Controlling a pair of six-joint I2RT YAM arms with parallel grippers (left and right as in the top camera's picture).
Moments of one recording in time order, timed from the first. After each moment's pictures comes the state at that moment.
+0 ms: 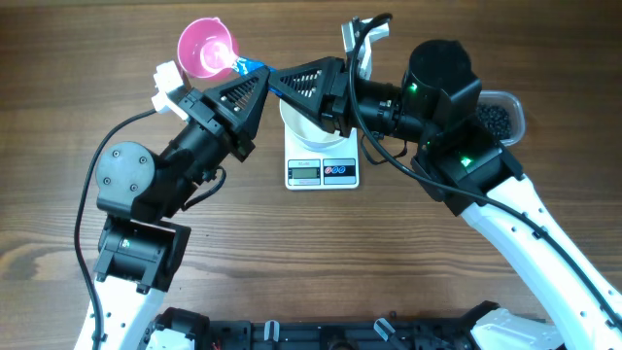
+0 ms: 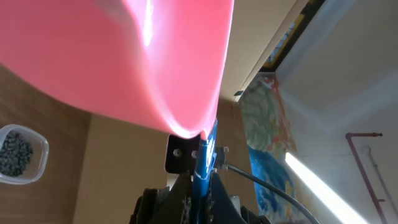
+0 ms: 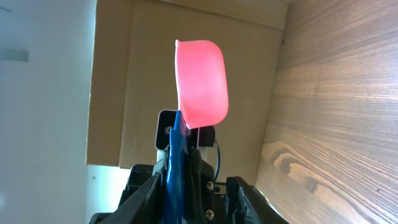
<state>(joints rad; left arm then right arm) -0.28 0.94 0.89 0.20 0.44 -1.68 0.57 1.38 1.35 -0.06 -0.67 1.31</state>
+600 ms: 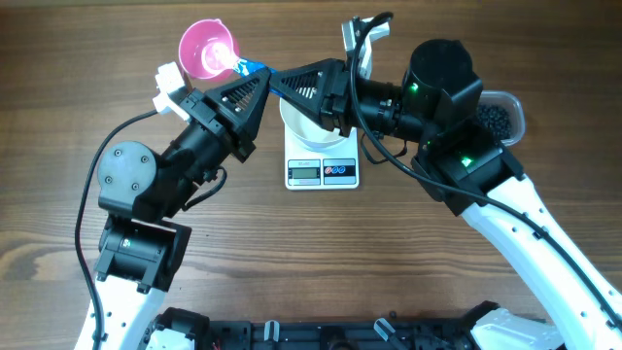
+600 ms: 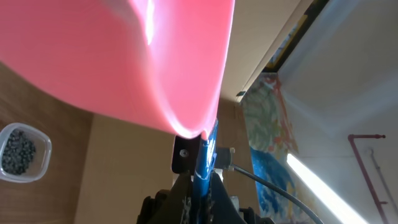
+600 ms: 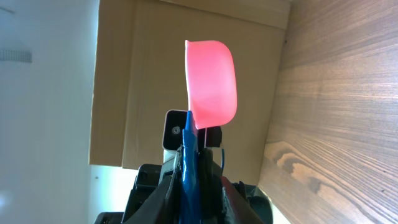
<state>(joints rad) -0.28 0.94 0.89 0.19 0.43 -1.68 0.57 1.38 1.35 -0.06 -0.67 1.33</state>
